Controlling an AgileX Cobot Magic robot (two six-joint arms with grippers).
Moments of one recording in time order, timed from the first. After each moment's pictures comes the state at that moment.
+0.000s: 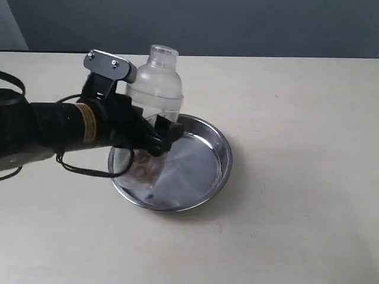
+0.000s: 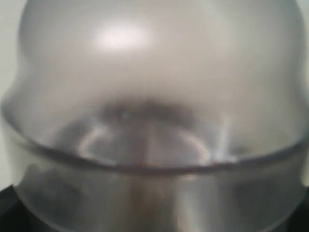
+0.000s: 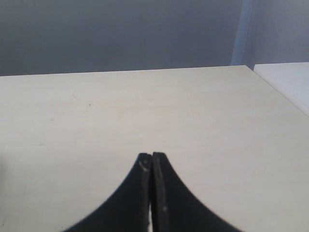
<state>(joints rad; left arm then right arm) -0.45 1.51 -0.68 0.59 -0.24 -0.72 -0.13 0.00 0.00 0.06 0.31 -0.05</state>
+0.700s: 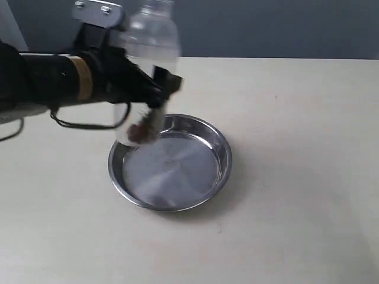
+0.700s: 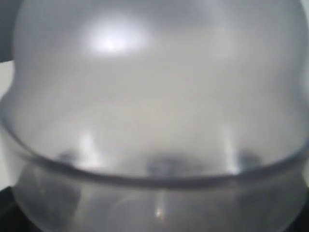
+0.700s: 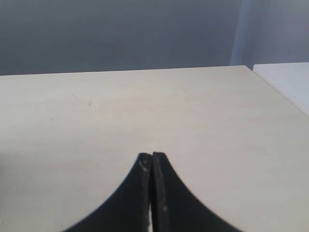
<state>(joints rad) -0.36 1.50 -0.83 0.76 -0.17 -0.95 -0.13 0.00 0.00 0.06 0.31 -0.04</state>
